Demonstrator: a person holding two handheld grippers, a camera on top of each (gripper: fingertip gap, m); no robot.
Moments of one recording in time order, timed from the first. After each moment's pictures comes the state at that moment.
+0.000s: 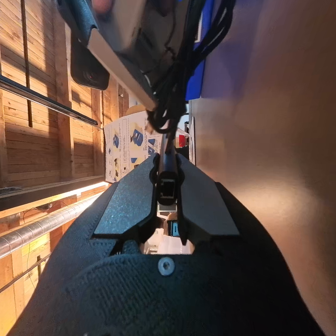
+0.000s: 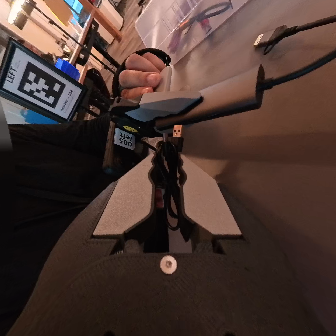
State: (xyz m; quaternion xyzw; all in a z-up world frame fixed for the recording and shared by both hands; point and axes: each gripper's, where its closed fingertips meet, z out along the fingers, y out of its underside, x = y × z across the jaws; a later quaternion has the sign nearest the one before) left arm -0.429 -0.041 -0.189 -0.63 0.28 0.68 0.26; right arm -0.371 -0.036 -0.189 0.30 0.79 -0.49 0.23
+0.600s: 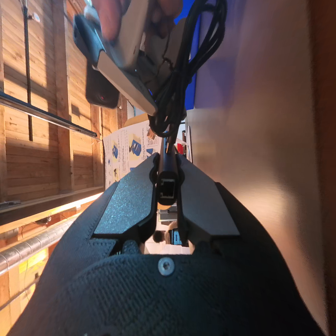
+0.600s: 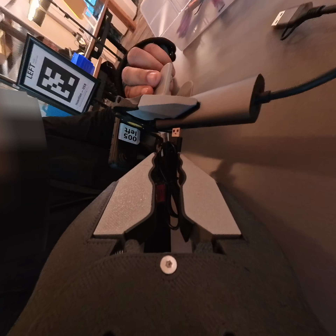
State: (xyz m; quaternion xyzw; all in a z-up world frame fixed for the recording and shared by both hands) left arm -0.418 -0.036 -0.192 -0.62 0.32 0.67 0.27; right arm -0.362 -0.034 -0.196 0.29 0.78 -0.48 0.28
